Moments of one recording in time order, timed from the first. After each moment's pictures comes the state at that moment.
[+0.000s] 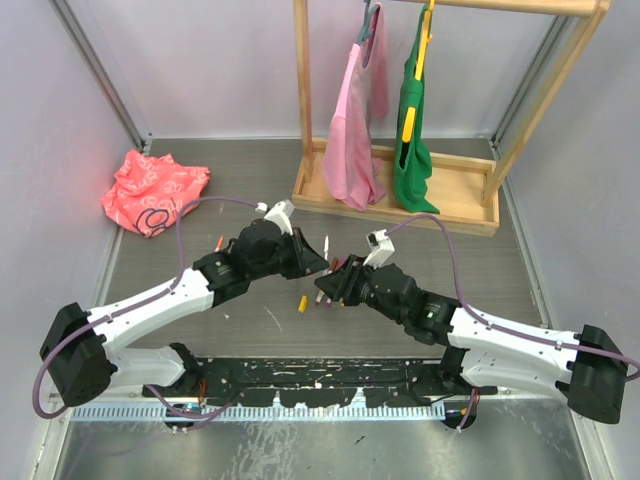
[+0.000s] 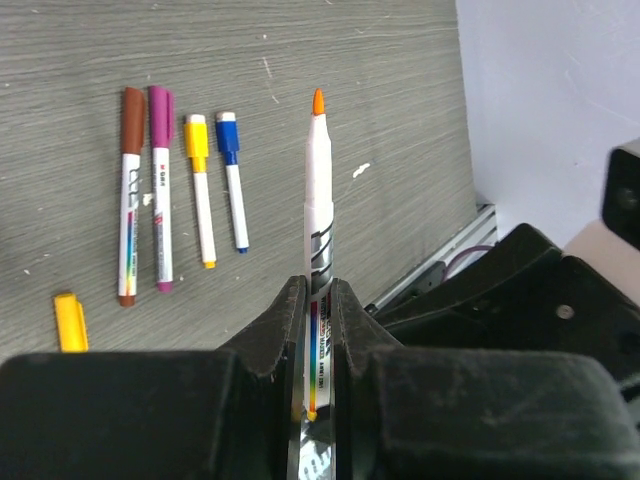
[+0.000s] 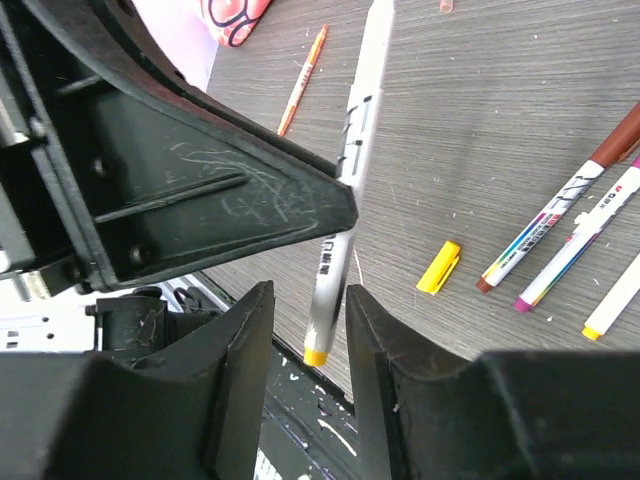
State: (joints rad) left arm -0.86 1.21 0.84 -0.11 0.07 -0.92; right arm 1.05 0.92 0.51 0.11 0.23 0.95
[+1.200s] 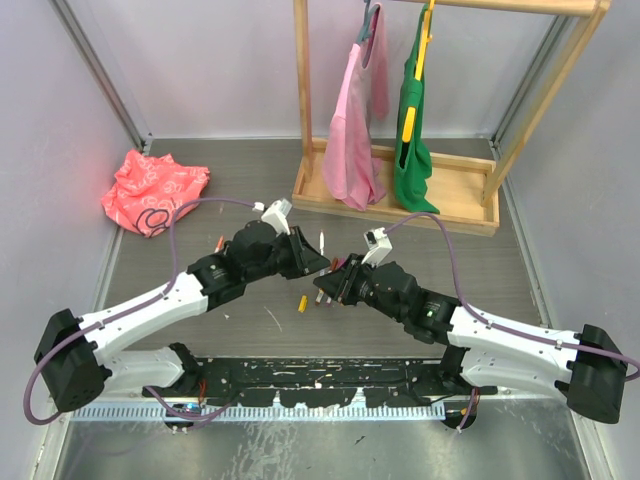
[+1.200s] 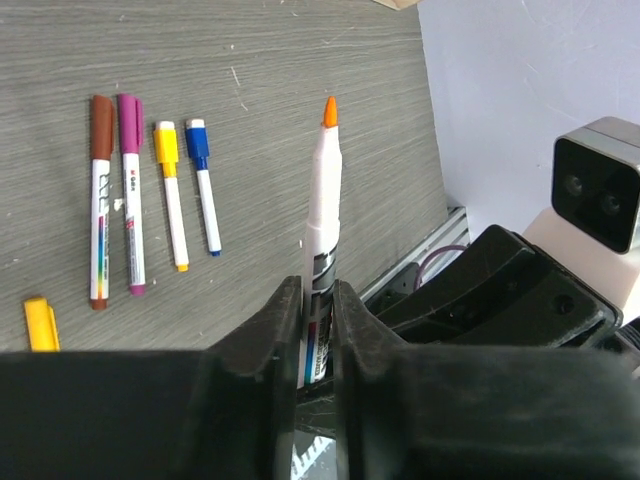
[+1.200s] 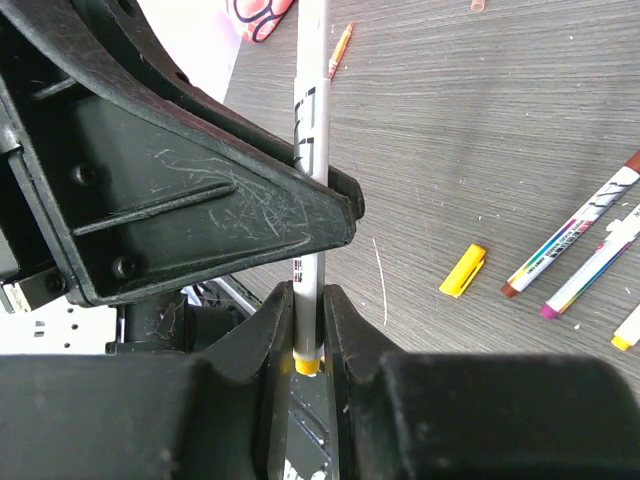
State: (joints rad) left arm -0.87 1.16 0.83 -0.08 0.07 -0.95; right arm 1.05 0.94 0.53 0.13 0.19 0.95
